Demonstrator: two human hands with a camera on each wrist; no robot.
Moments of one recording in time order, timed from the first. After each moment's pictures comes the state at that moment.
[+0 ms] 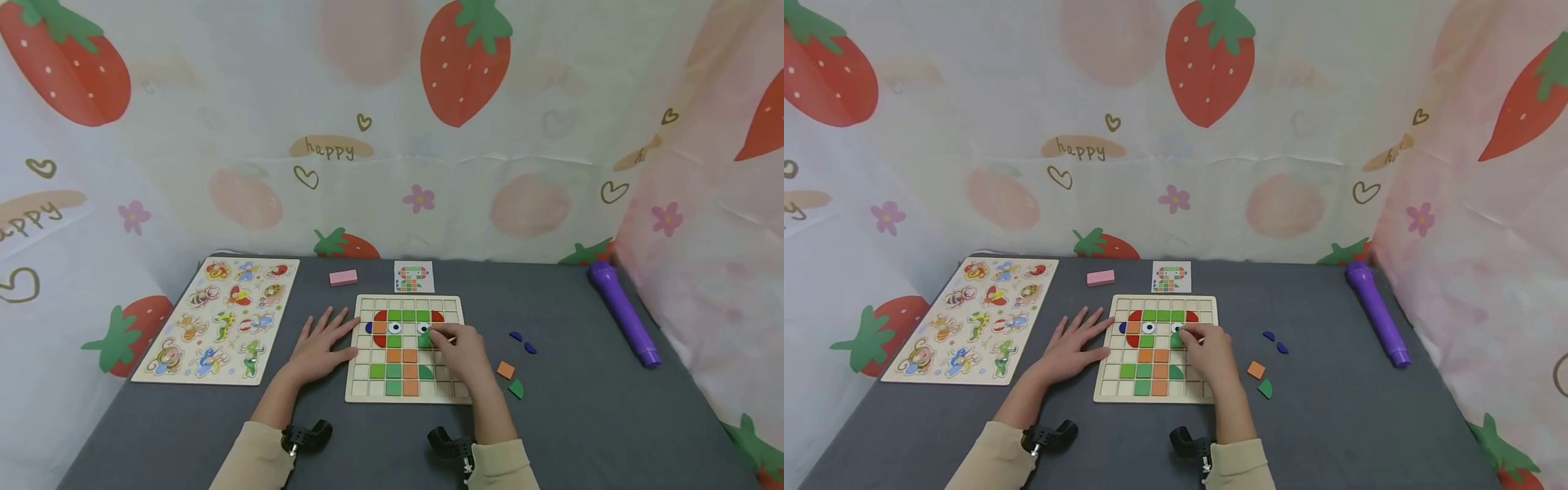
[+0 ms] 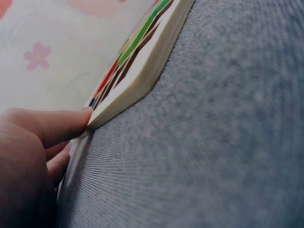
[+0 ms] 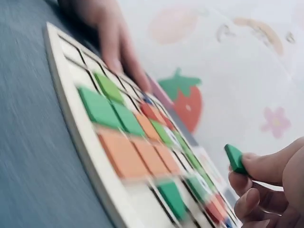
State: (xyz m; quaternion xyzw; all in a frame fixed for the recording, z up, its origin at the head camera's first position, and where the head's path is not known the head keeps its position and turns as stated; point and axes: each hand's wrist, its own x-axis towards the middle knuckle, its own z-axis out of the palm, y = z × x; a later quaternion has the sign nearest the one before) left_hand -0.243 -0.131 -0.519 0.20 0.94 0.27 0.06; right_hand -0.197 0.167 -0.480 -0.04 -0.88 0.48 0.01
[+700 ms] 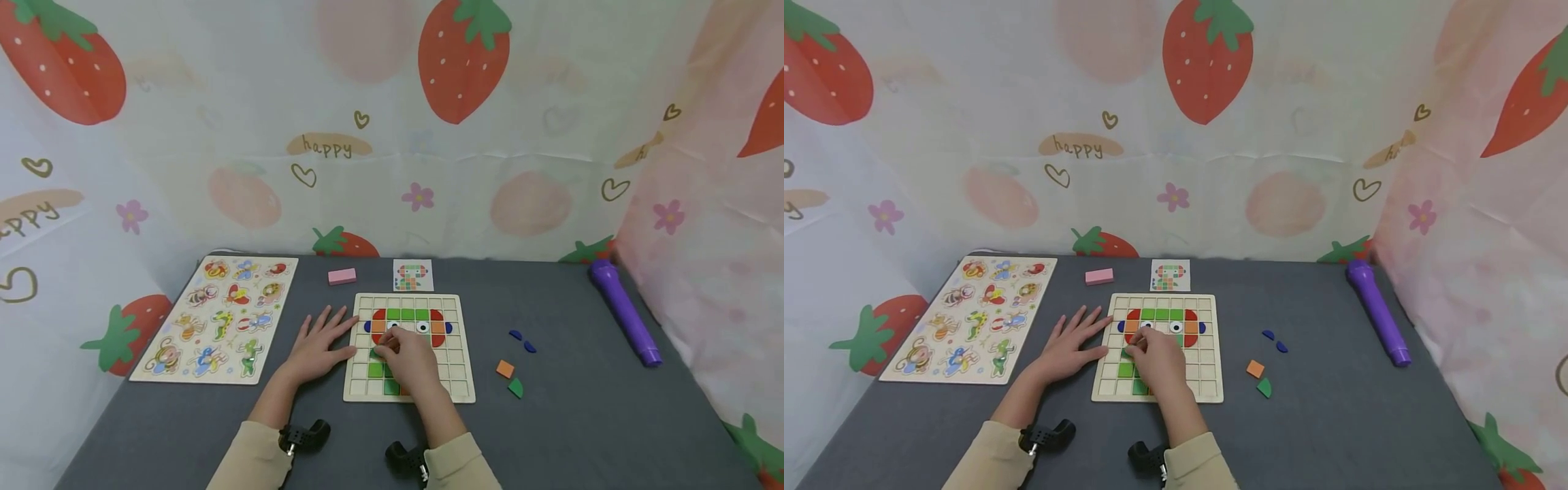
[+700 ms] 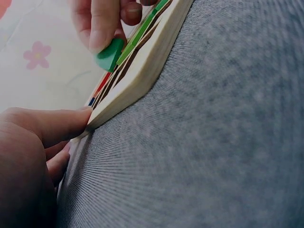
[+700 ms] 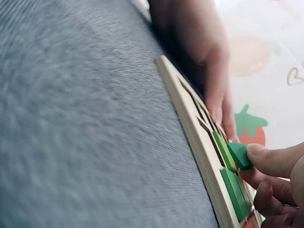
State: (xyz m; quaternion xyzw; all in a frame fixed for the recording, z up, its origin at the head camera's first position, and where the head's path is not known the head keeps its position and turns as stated) left_hand -0.243 -0.131 -0.520 0.20 0.94 0.27 0.05; right_hand -0.199 0.088 -0.496 0.04 -0.91 0.41 0.02
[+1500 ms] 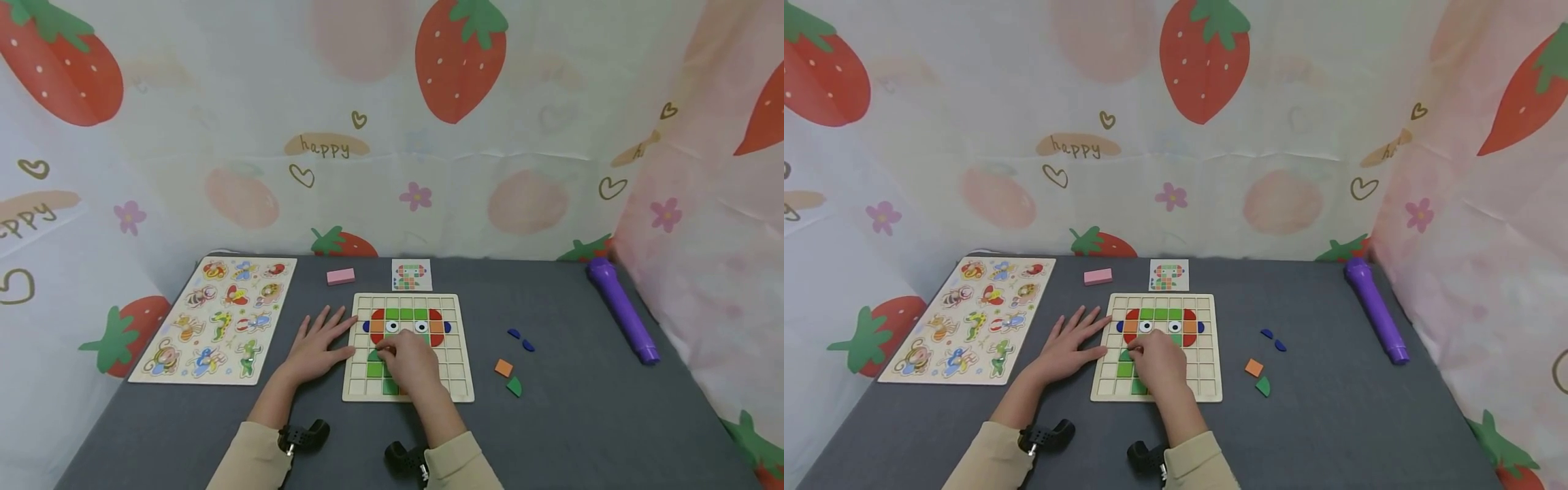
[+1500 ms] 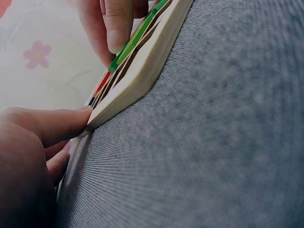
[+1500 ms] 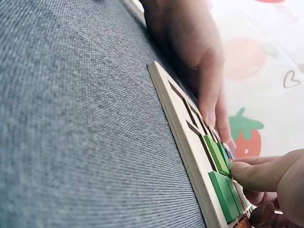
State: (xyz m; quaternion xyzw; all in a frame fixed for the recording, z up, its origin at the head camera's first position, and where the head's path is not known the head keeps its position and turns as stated) left_hand -0.242 -0.131 -0.518 0.20 0.94 0.27 0.05; right_hand -0.197 0.088 -0.493 0.05 -0.95 0.32 0.01
